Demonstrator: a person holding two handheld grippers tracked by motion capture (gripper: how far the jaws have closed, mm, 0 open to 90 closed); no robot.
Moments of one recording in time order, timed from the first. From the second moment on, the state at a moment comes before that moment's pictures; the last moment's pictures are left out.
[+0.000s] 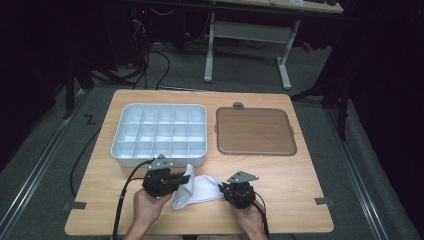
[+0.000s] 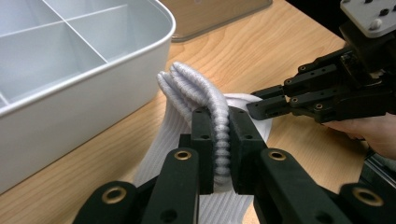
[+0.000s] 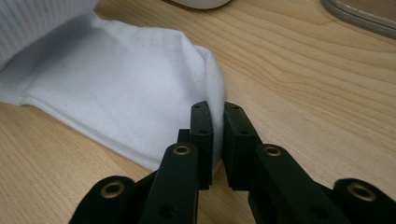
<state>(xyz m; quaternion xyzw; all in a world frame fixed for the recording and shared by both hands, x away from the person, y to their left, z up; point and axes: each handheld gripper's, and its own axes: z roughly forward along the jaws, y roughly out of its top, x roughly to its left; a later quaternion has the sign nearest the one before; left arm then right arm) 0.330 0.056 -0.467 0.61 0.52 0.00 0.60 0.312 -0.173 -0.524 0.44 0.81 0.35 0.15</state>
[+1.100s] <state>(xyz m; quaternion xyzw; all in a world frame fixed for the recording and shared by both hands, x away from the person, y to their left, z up) 0.332 0.011 -0.504 0.65 0.51 -0.01 0.56 0.309 -0.154 -0.528 0.43 0.82 0.37 0.13</state>
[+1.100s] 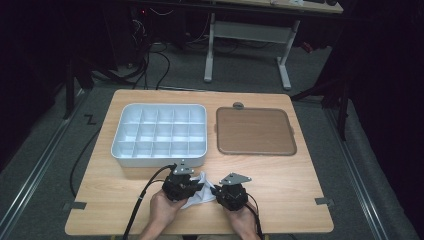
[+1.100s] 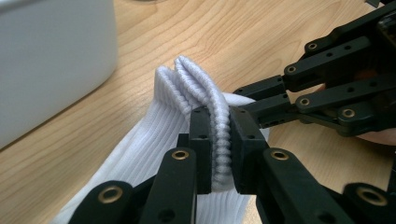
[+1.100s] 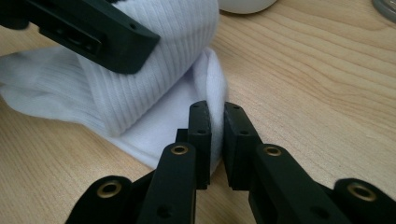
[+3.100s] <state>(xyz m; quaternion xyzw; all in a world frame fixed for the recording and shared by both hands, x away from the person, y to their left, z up) 0.320 0.083 -0.514 0.59 0.56 0.04 0.57 0.300 -0.135 -0.482 0.36 0.83 0.38 0.18</state>
